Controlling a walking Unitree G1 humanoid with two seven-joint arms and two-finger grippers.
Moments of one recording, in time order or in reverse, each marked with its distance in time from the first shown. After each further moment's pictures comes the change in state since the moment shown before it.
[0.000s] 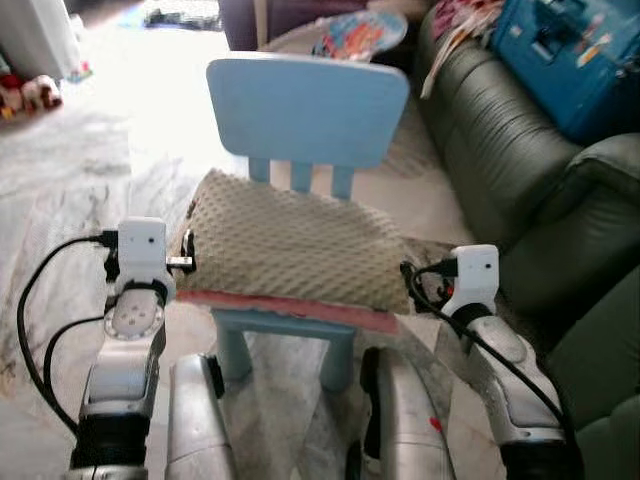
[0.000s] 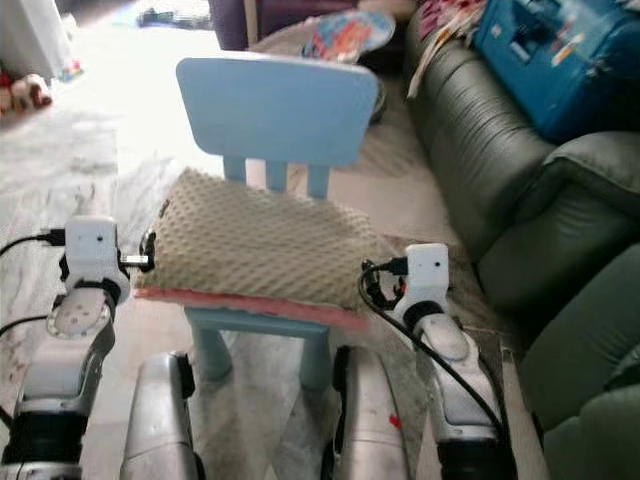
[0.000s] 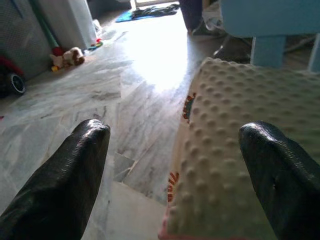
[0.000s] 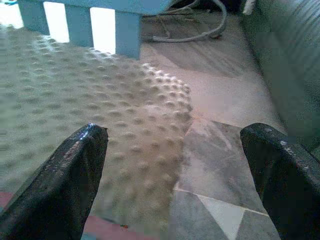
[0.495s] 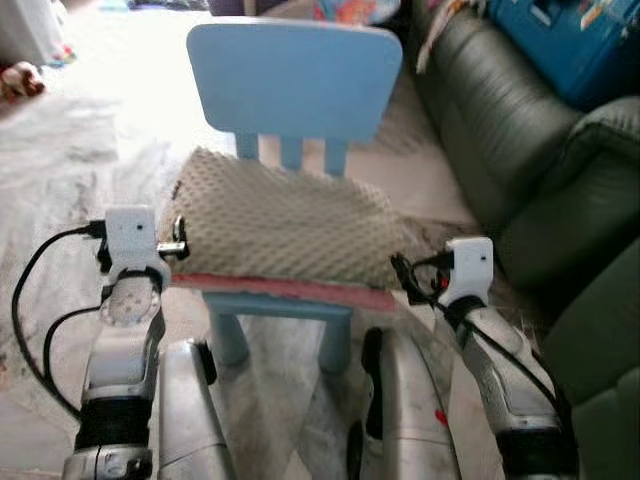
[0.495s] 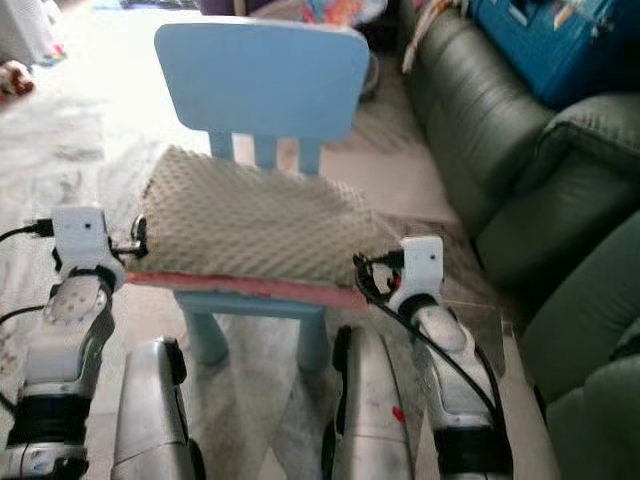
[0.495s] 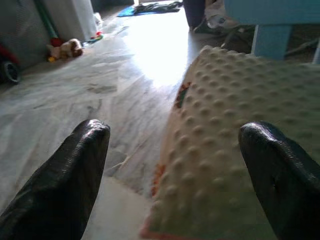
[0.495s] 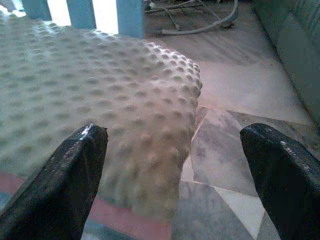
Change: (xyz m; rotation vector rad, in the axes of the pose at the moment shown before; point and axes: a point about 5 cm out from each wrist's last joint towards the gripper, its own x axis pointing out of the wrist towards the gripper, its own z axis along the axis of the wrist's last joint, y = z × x) left arm 0.017 0.002 0.015 -0.086 -0.040 0.041; right arm 0.018 0.004 0.014 0.043 -0.052 0.075
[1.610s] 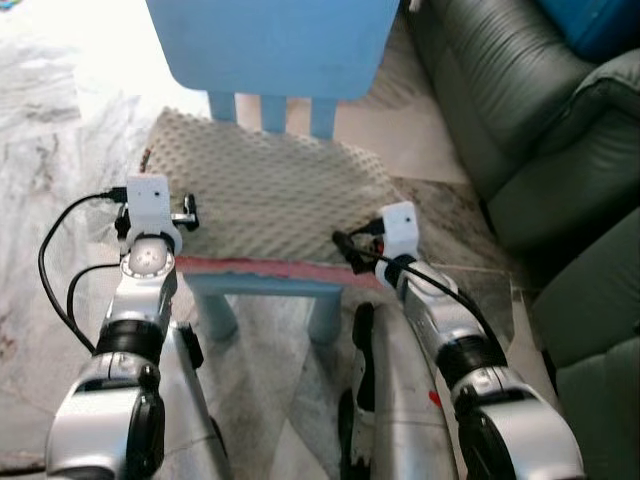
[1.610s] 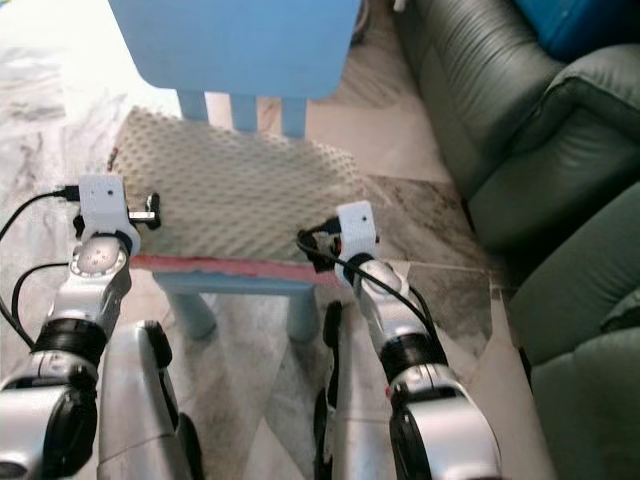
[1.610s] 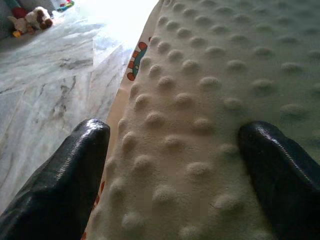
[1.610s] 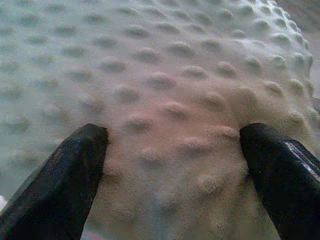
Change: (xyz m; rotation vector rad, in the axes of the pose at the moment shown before) left arm 0.053 -0.006 -0.002 0.060 0.046 0.010; right arm 0.070 0.048 -0.005 -0.074 0.064 0.167
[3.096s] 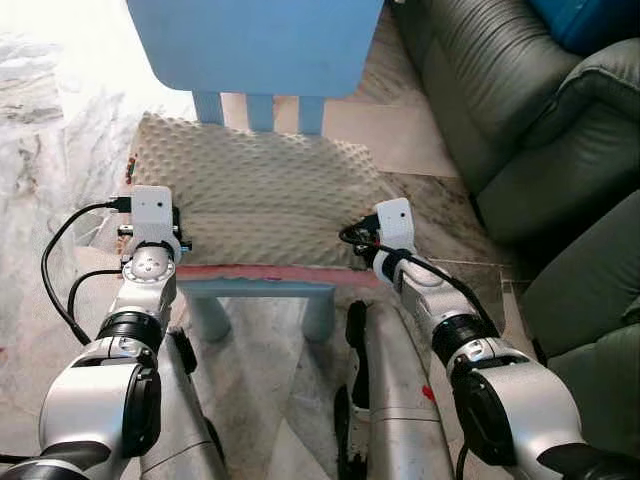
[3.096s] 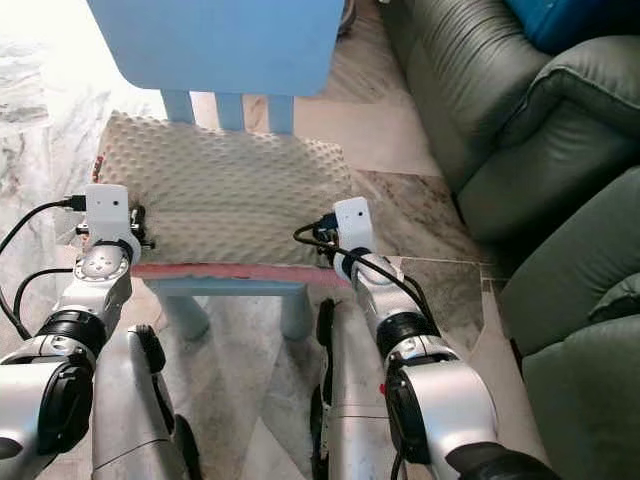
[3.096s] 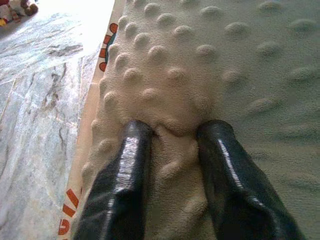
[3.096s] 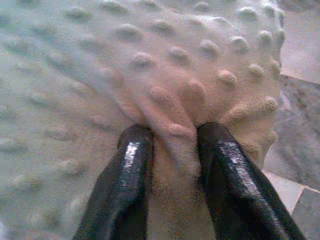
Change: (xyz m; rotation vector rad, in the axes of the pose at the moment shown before) left arm 0.003 0.002 -0.018 0.034 0.055 0.014; right arm 0.010 -0.004 0.003 -0.008 0.059 -0.007
